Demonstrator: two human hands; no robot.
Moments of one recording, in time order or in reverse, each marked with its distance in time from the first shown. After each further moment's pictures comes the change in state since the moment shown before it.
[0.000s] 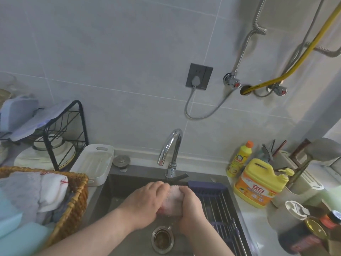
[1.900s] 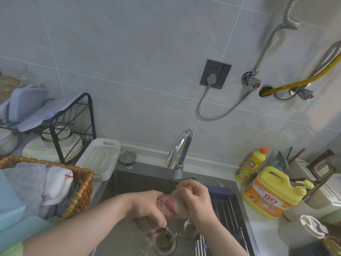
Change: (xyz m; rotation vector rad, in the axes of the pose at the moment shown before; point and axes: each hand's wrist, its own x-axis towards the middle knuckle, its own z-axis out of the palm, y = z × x) left_hand 0.010 -0.021 -0.017 -1.416 -0.808 -0.591; right_hand -0.023 -0.035 0.010 -0.486 -0.249 -0.670
